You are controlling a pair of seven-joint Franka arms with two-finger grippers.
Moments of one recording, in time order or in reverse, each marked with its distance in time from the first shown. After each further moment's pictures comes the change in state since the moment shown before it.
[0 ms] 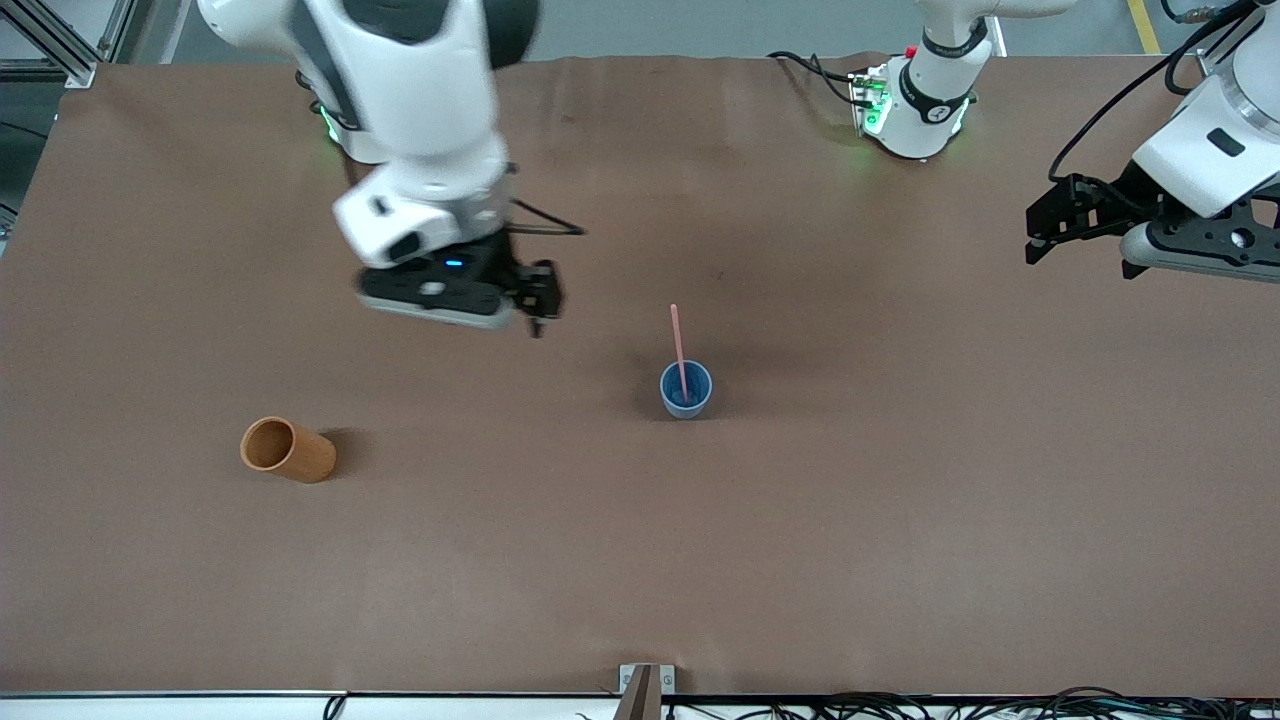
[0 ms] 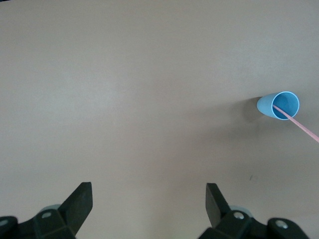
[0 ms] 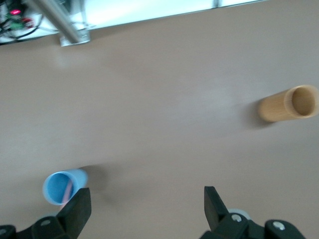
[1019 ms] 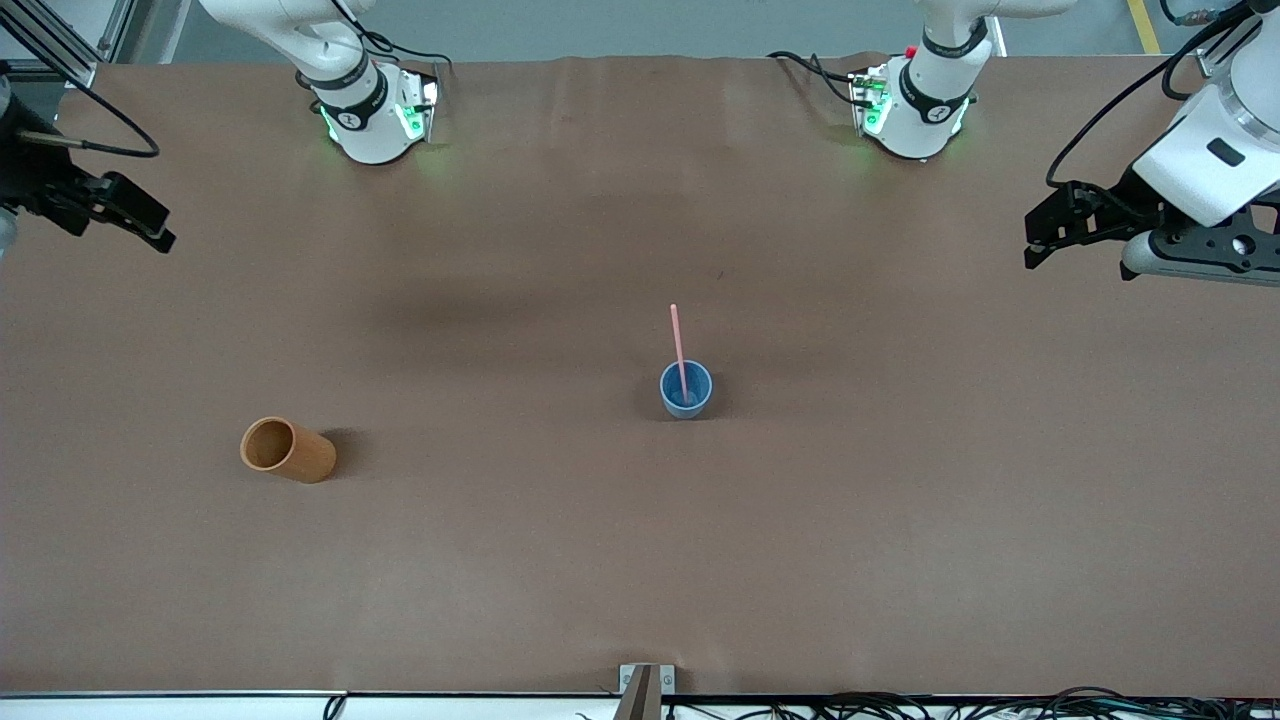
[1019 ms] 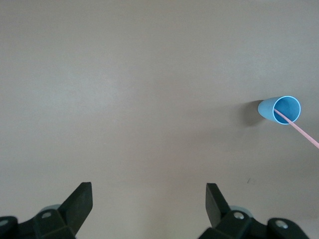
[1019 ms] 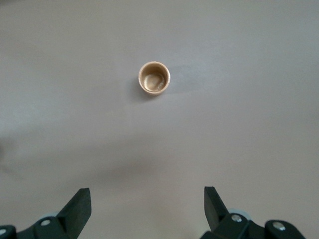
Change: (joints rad) left arm 0.001 0.006 0.000 0.000 0.000 0.000 -0.038; right arm -0.513 -0.454 -0.003 -0.430 0.076 -0.131 -0.506
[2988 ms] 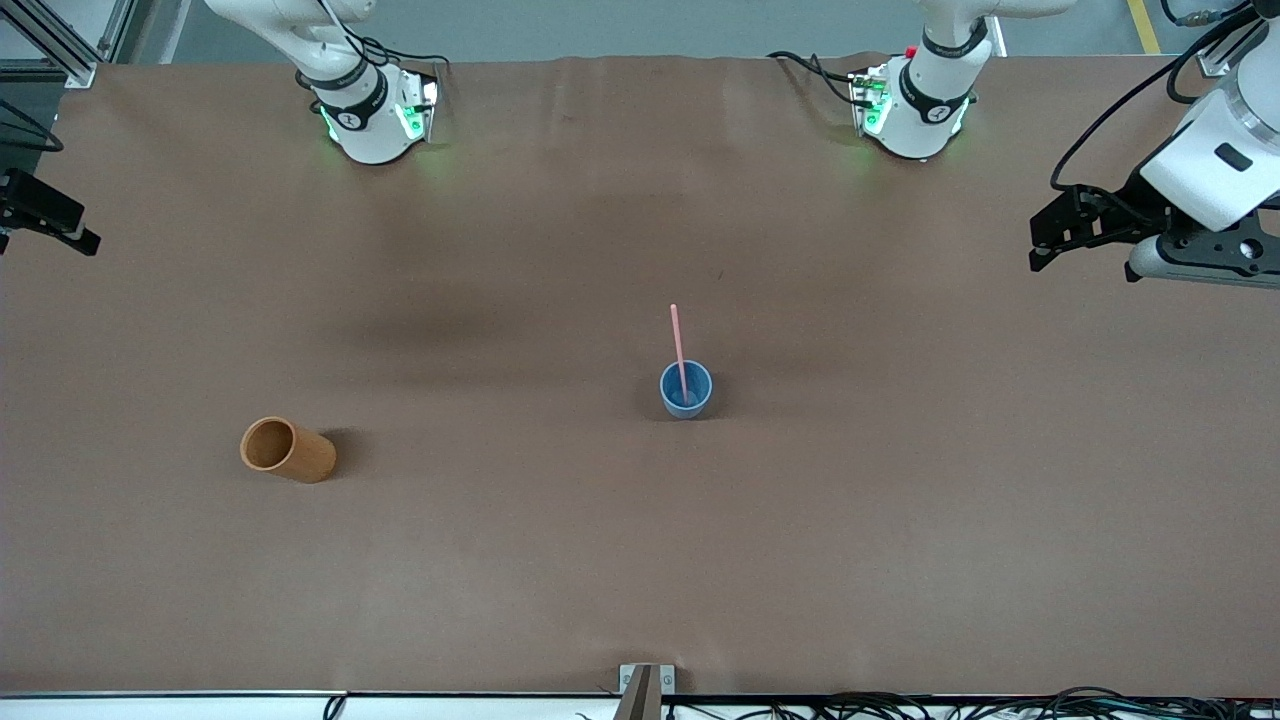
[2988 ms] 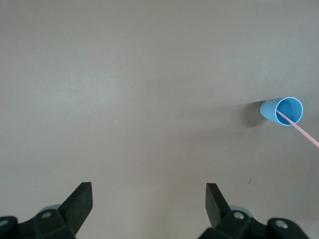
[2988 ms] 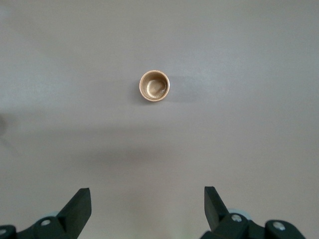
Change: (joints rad) left arm 0.002 0.002 0.007 0.000 0.000 0.000 0.000; right arm -0.130 0.121 0.014 0.179 0.077 -0.072 -0.298
